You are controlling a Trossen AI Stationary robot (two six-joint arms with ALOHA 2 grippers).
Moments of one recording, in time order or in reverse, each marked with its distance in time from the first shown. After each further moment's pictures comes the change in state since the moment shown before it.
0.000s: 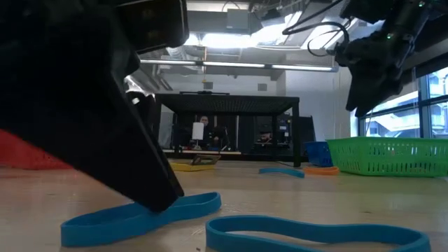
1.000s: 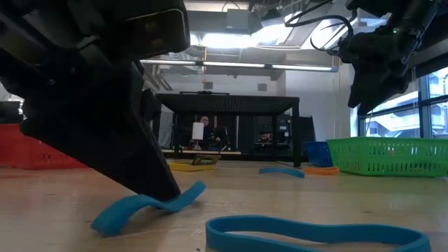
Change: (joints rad) left arm 0.027 0.001 -0.007 -0.051 -0.020 0.066; right arm 0.092 0.000 0.000 0.003 0.035 0.101
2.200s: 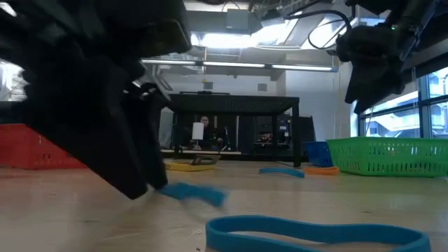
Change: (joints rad) left arm 0.056 -0.092 0.002 -0.184 0.123 0.198; right arm 0.000 0.000 0.000 0.052 -0.052 -0.004
